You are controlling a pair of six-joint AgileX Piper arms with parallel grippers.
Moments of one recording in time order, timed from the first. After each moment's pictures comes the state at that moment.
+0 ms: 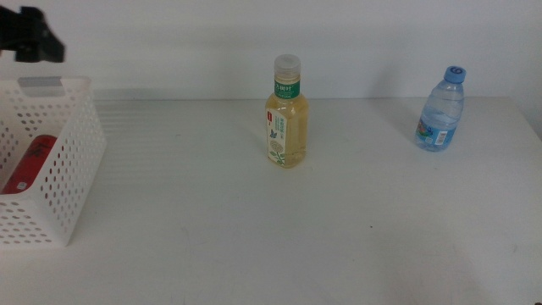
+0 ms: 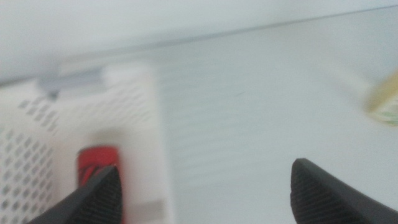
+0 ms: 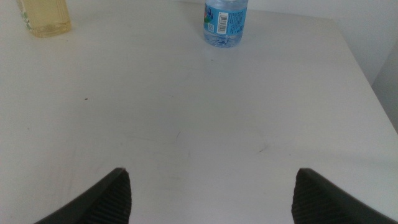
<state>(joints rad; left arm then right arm) 0.15 1.44 -1.45 -0.28 0.87 0.41 0.10 -0.01 0.01 -0.05 0.41 0.00</state>
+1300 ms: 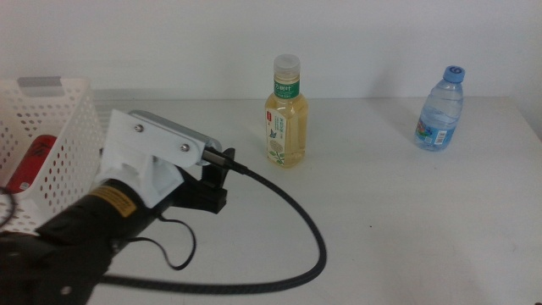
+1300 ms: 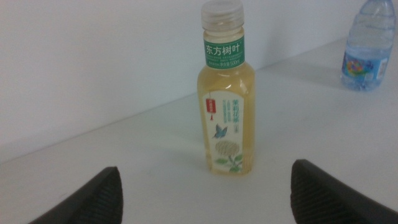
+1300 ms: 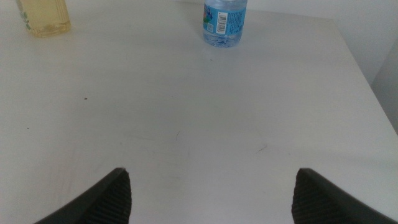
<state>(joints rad) -0.57 1.31 -0.50 -0.26 -0.55 0.27 0.10 -0.01 0.01 -0.05 0.41 0.00</state>
